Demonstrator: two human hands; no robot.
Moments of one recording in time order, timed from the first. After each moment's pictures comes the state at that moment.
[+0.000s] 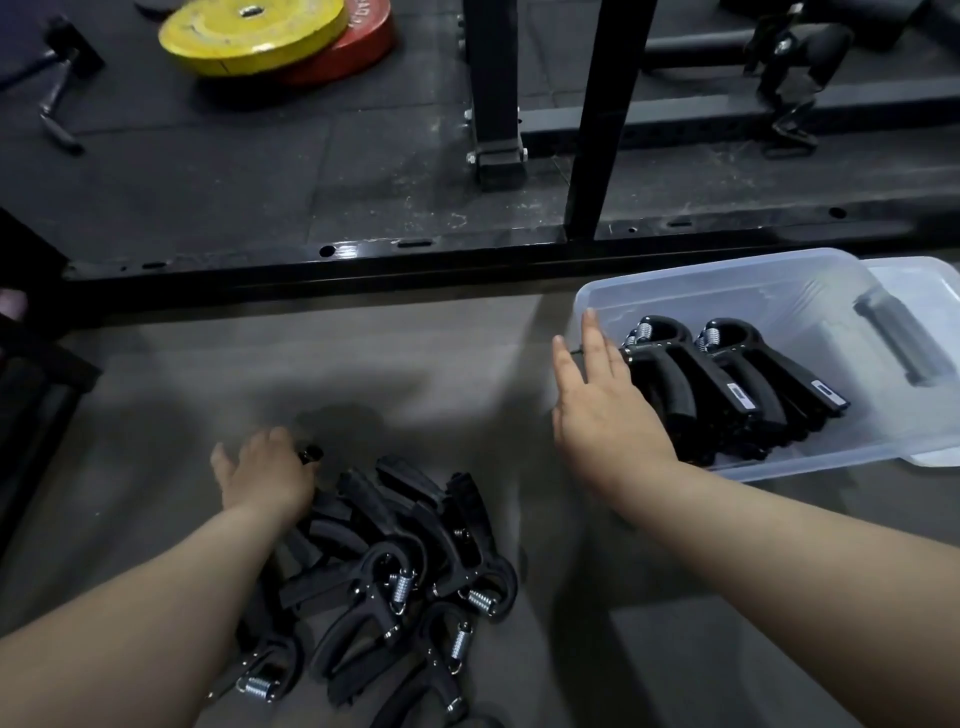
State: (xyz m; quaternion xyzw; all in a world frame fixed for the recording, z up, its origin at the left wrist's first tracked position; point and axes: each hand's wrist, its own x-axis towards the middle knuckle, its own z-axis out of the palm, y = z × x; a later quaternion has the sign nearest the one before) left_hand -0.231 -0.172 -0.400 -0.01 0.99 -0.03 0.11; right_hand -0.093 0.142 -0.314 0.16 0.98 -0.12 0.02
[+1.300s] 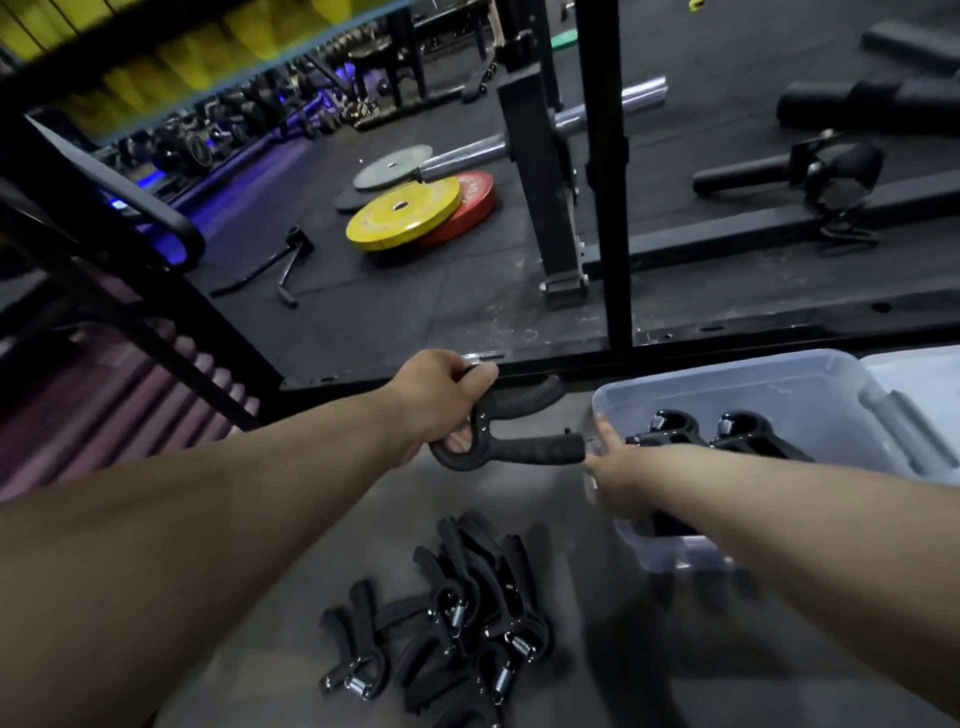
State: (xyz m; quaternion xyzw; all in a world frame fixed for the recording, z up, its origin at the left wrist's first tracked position) left_hand -0.143 0.008 -0.106 0.07 0.91 0.36 0.17; right_hand -0.093 0.191 -0.251 0.01 0.94 -0.12 0.31
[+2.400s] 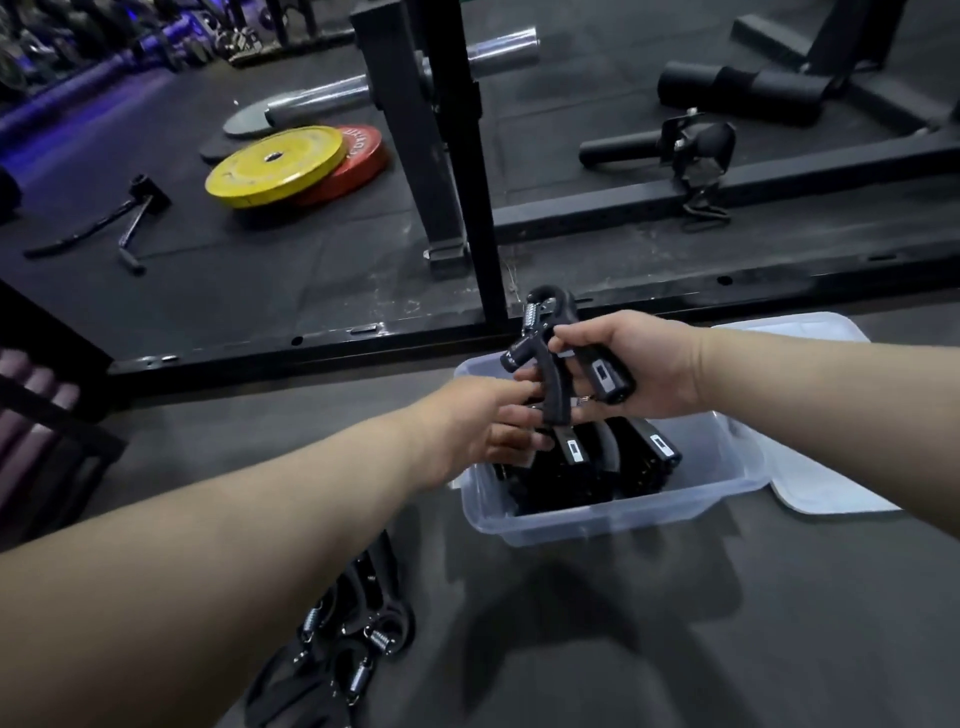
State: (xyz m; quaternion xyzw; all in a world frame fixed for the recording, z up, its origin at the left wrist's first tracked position) left_hand -0.098 0.156 -0.191 0.03 0.70 0.54 0.47; right_hand -0.059 0.348 -0.195 0.17 0.53 -0.79 0.26
